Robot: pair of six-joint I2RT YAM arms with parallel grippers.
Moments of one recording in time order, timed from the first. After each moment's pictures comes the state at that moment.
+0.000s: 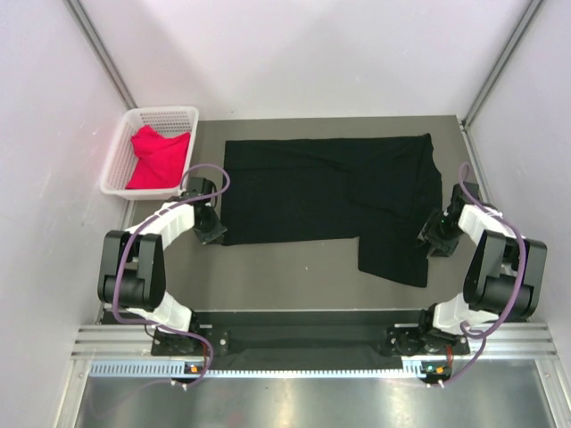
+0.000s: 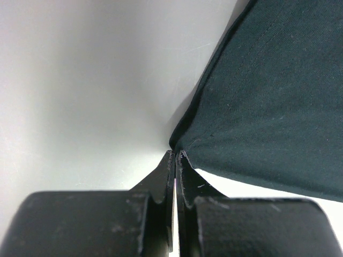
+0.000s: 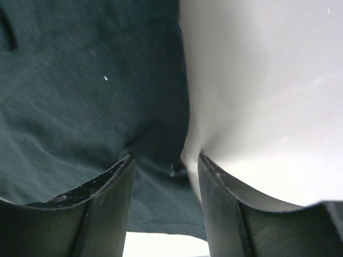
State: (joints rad) left arm -0.11 1.56 0.89 -0.55 -0.03 -0.61; right arm -0.27 1.50 0.81 -0.62 -0.09 0.32
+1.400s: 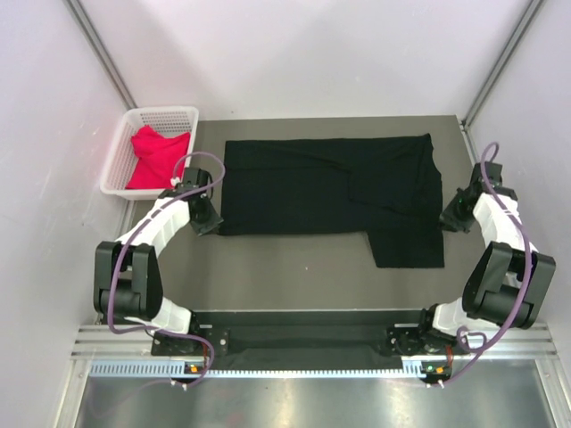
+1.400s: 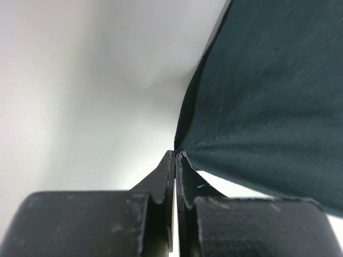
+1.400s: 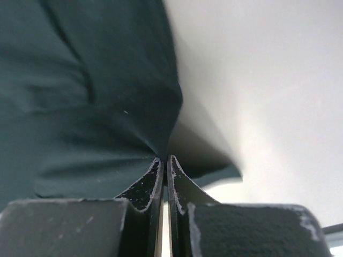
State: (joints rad) left arm -0.11 1.49 0.97 -0.64 -0.07 -0.61; right arm -0.33 1.44 1.01 -0.73 -0.05 0.37
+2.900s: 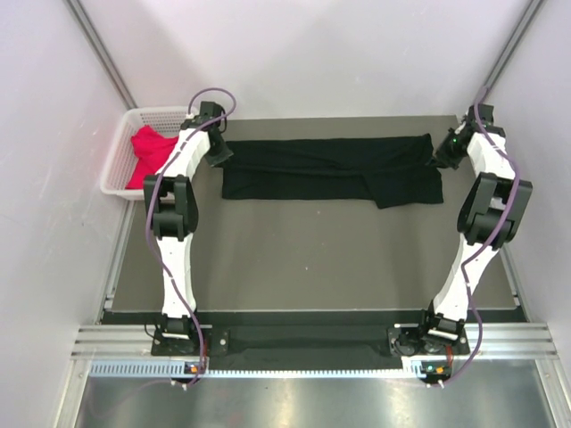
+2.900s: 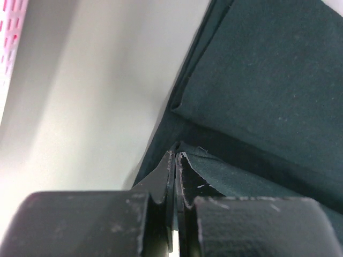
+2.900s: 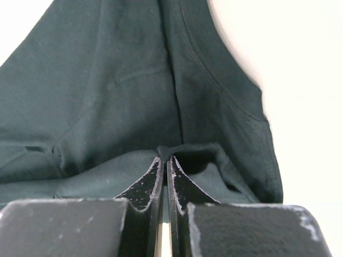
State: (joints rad) left arm -0.09 2.32 2.10 -0.85 -0.14 -0.57; right arm -0.26 2.14 1.85 -0.73 -0.27 0.38
